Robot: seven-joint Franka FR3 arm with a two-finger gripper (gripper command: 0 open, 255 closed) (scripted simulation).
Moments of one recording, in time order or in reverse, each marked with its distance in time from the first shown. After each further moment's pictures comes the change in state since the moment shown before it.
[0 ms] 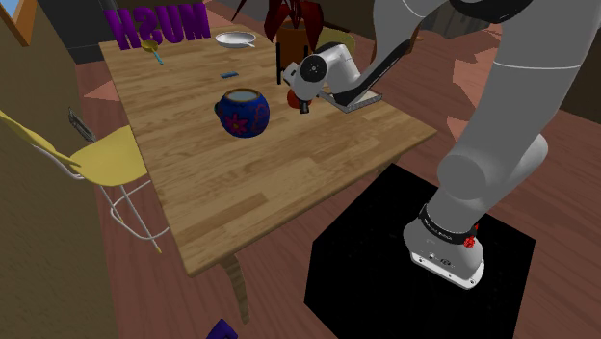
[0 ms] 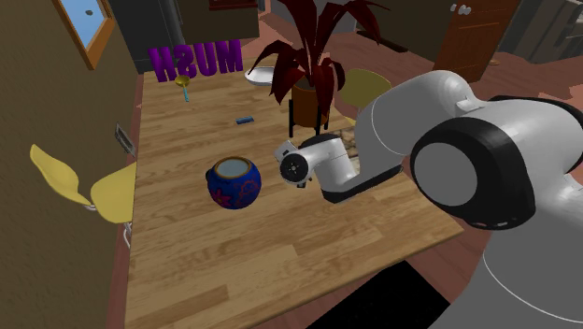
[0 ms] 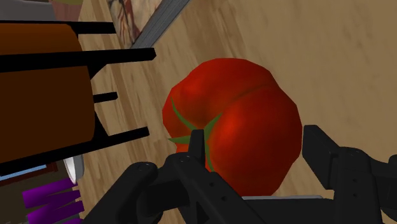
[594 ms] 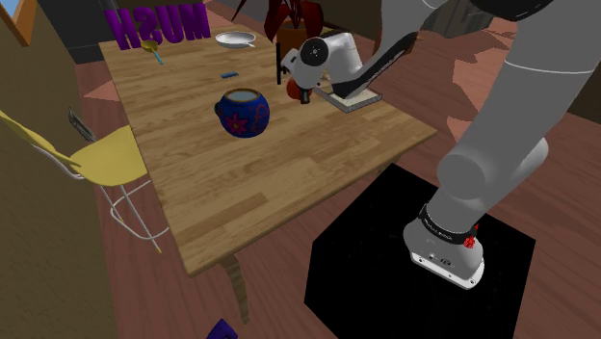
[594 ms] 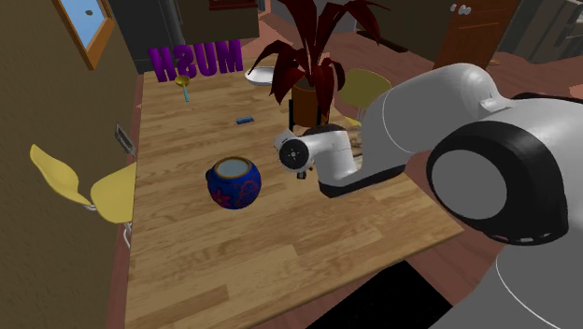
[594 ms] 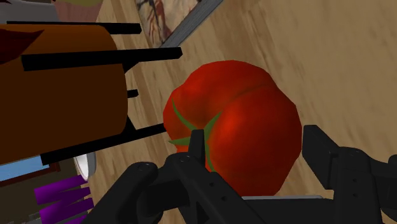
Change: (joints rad) arm -0.012 -0.083 0.010 -0.014 0.145 0.010 -0.148
